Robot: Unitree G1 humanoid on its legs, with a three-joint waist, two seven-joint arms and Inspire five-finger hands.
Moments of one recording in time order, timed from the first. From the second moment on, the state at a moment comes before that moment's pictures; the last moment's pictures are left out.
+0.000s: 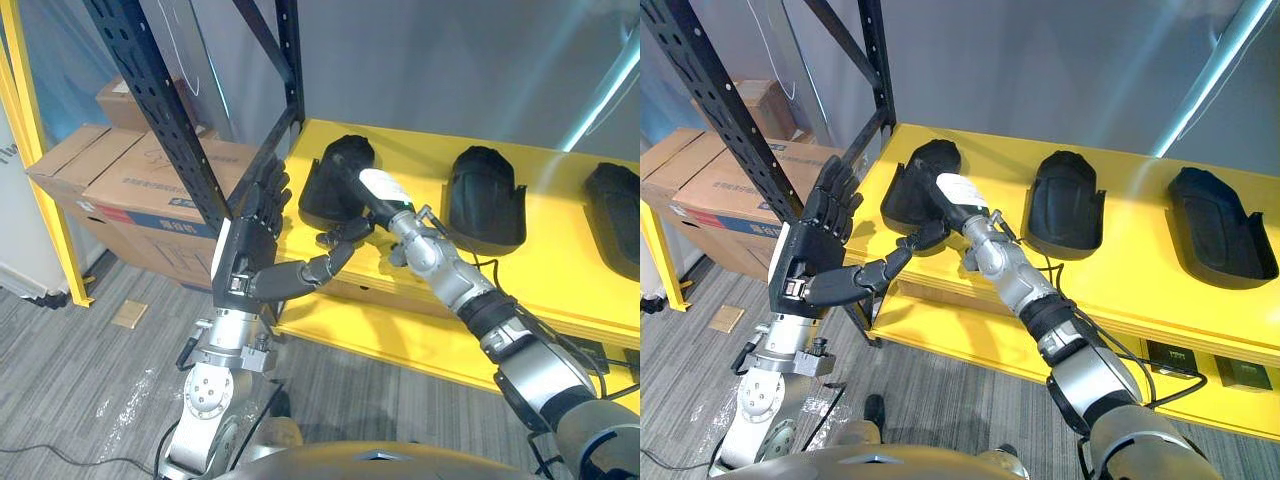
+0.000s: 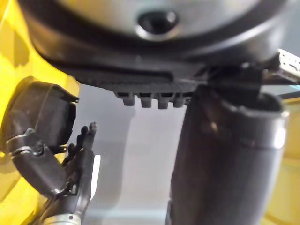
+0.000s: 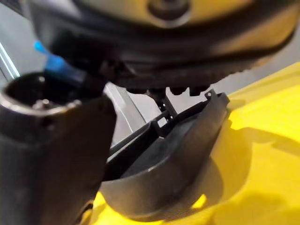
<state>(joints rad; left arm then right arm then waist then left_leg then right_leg) 0.29 0.21 -0.28 -0.37 -0.26 -0.41 0.04 -0.69 -0.38 0.52 0.59 -0.47 -0.11 -0.13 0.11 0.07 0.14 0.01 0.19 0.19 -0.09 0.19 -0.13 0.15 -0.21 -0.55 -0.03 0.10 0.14</state>
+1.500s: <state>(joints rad) 0.29 0.18 -0.27 -0.39 -0.26 -0.39 0.07 -0.65 -0.40 0.43 0.30 -0.44 -0.14 -0.28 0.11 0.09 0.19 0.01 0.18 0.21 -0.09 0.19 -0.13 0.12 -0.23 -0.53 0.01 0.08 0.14</state>
